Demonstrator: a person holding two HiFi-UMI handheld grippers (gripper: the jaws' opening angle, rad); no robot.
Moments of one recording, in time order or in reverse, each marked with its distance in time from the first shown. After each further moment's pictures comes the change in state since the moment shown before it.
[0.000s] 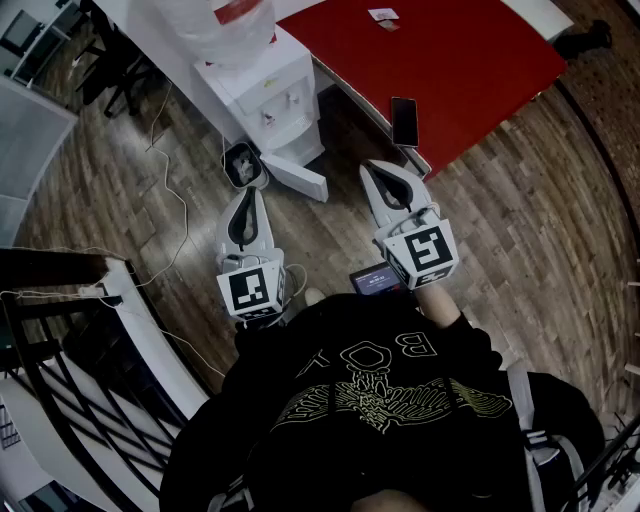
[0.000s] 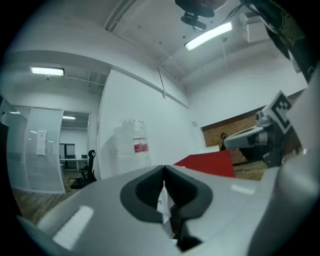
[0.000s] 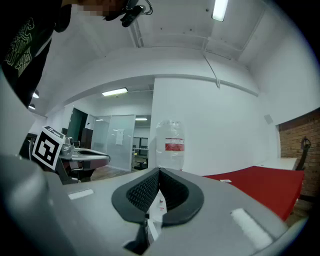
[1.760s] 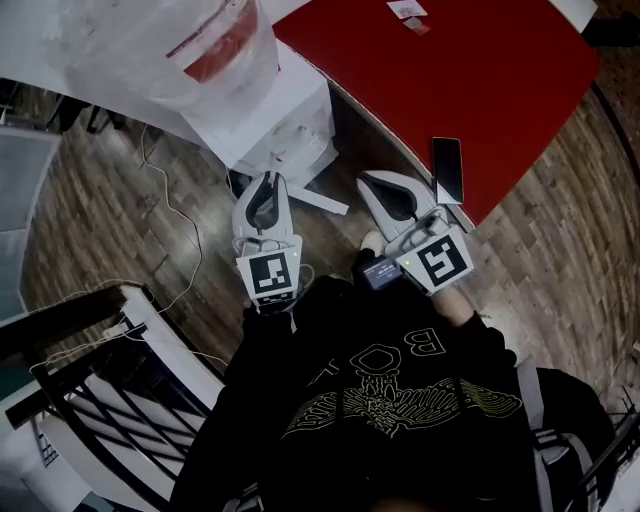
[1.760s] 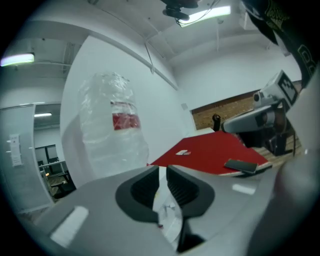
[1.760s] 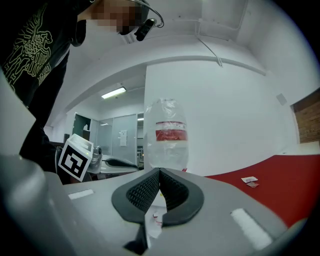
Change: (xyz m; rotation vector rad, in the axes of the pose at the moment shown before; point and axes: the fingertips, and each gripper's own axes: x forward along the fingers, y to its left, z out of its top) left arm 0.268 0.059 -0.081 0.112 0.149 -0.185; right arm 0.224 -0.072 -0.039 0.051 -0.022 0.117
